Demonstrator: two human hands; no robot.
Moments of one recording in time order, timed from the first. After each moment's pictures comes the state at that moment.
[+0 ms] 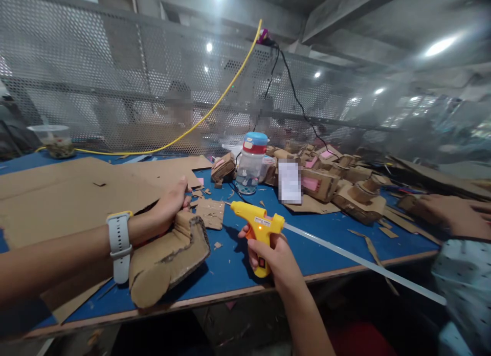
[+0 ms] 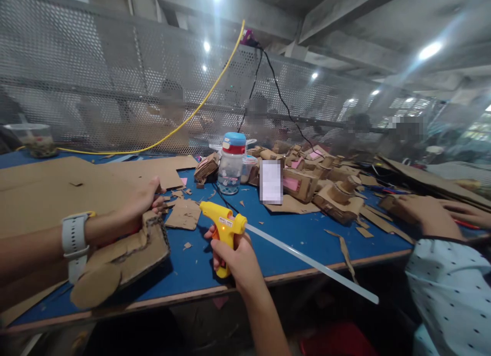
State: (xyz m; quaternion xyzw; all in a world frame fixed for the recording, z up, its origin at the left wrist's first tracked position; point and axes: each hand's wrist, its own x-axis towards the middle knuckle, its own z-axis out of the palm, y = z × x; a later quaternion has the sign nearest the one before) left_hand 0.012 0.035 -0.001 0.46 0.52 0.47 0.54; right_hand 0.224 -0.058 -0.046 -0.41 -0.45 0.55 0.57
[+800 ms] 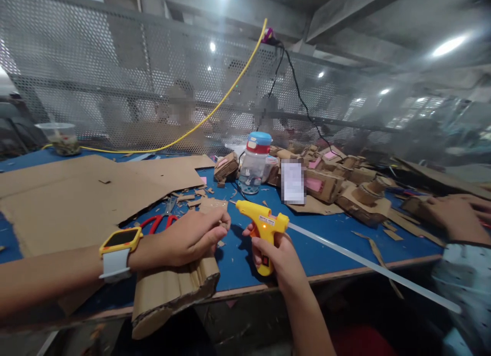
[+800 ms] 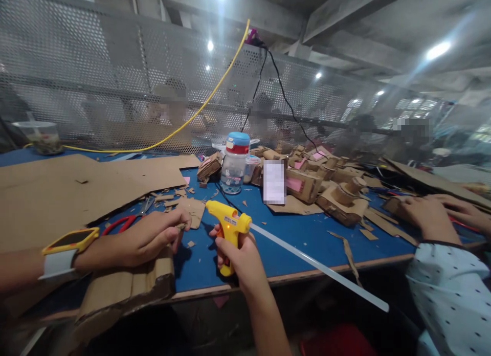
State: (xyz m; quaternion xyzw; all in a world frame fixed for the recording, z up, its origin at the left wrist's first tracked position) left_hand 0.016 -0.026 0.018 0.90 0.27 0.23 0.25; right_hand 0.219 -0.066 -0.034 -0.43 -0.43 0.54 0.59
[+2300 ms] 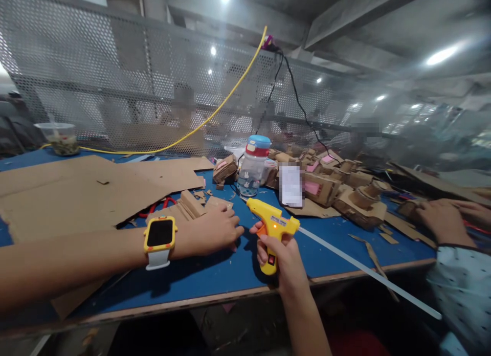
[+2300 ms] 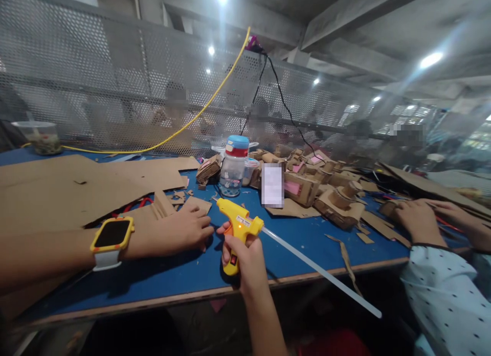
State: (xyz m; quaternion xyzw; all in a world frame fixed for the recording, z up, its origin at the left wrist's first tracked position) left_hand 0.062 0.009 -0.008 0.96 0.16 0.05 -0.21; right_hand 0.223 -0.062 -0.037 -0.39 -0.38 0.53 0.65
